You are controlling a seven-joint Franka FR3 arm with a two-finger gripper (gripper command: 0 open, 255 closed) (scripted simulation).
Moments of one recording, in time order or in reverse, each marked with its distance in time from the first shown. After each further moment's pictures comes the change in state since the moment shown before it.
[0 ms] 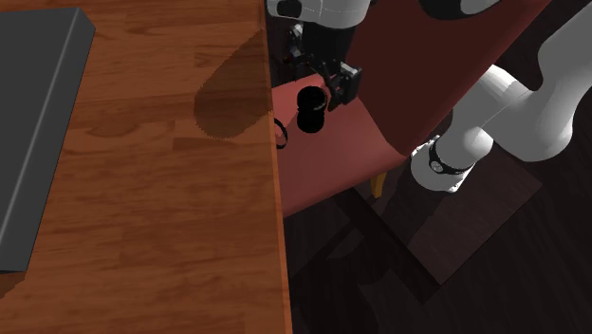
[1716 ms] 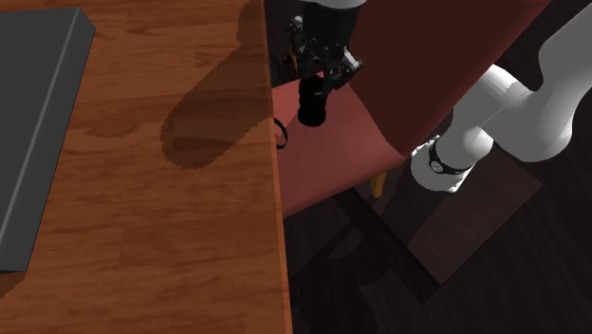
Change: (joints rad) arm -0.020 0.022 0.030 0.084 0.004 -0.090 -0.019
